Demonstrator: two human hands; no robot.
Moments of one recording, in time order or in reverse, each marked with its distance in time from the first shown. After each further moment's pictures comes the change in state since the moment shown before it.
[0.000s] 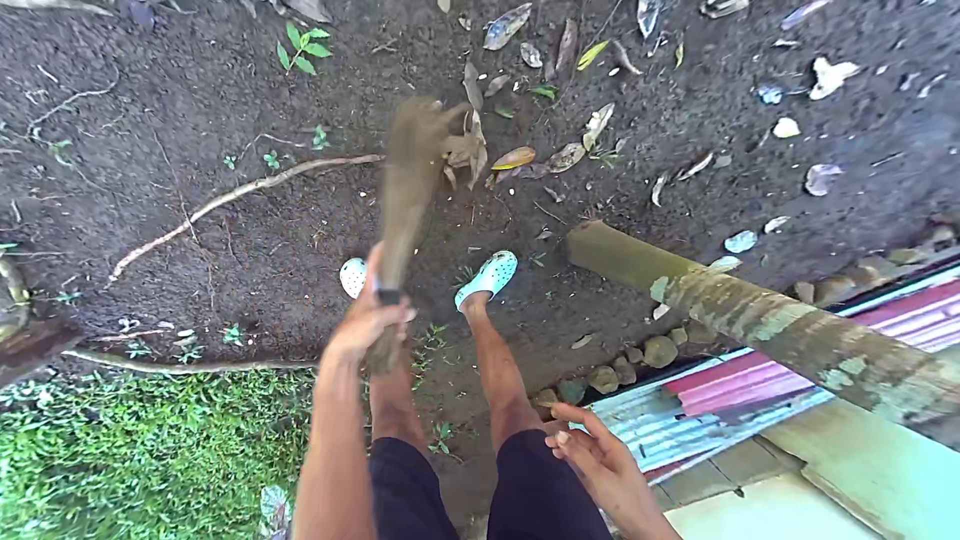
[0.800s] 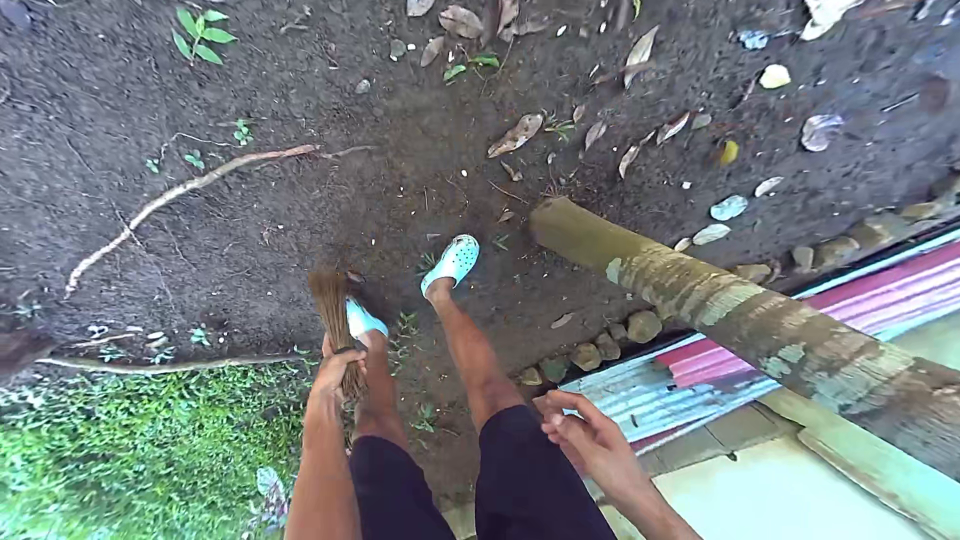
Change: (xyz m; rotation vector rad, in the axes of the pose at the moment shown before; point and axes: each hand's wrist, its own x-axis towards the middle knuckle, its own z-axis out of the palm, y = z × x) left_hand 0.004 -0.157 0.064 -0.294 0.563 -0.358; right_hand 0.028 0.037 -0.135 0.048 -0.025 0.152
